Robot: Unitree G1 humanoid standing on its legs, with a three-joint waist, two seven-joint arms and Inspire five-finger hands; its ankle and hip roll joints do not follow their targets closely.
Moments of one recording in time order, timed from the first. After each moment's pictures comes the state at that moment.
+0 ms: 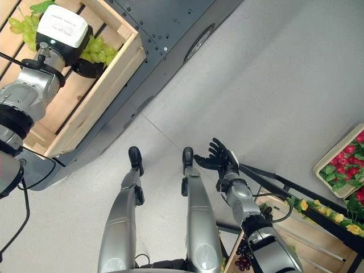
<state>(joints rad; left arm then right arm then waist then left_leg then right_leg) -1.38 0.85 -1.02 1.02 0.70 -0.05 0.32 -0.41 -0.37 0.36 0.79 0.76 -0.24 -0.01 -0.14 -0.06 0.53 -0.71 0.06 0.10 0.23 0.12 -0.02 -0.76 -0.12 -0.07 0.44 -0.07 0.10</state>
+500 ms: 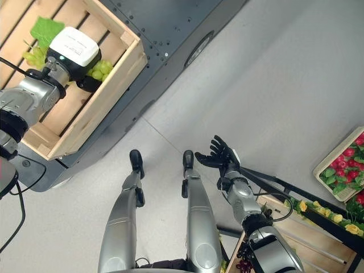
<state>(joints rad) -1.35 0.88 -1.09 1.02 0.69 -0.17 0.31 -0.42 -0.38 0.35 0.78 0.77 -0.25 -0.02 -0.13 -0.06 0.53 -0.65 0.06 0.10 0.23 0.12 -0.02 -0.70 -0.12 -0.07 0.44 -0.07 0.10</state>
